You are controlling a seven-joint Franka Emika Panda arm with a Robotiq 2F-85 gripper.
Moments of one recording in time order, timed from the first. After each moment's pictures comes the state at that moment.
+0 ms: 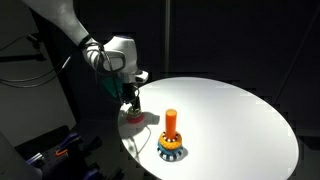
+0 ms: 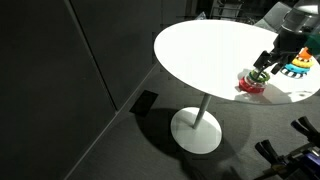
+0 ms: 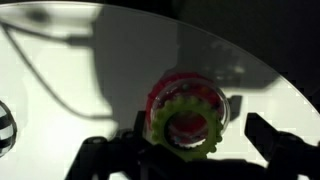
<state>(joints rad) 0.00 0.10 0.01 -2.53 0.09 2.61 0.08</state>
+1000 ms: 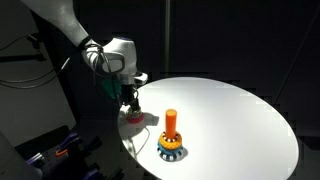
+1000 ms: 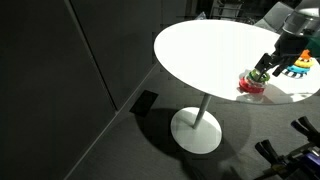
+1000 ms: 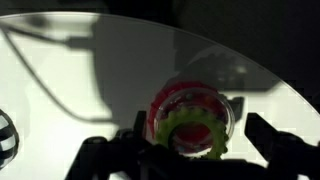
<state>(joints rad) 0.00 0.10 0.00 -2.54 0.09 2.61 0.08</state>
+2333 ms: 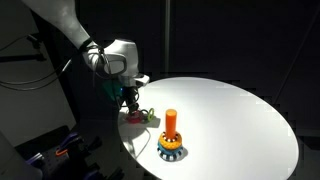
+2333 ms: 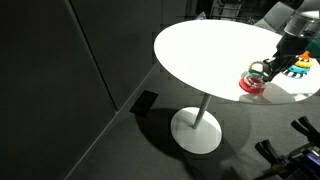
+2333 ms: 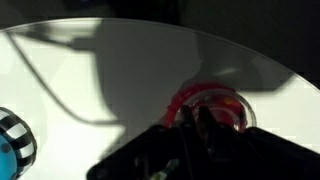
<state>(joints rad) 0.00 0.11 -0.03 -2.54 0.04 2.61 0.14</state>
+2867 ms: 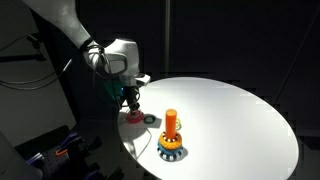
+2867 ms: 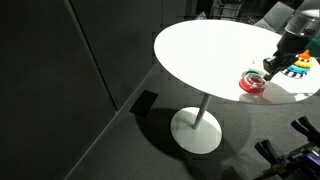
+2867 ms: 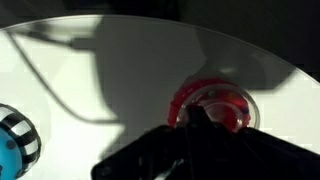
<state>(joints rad) 0.00 0.11 -0.03 -2.54 0.04 2.61 0.14</state>
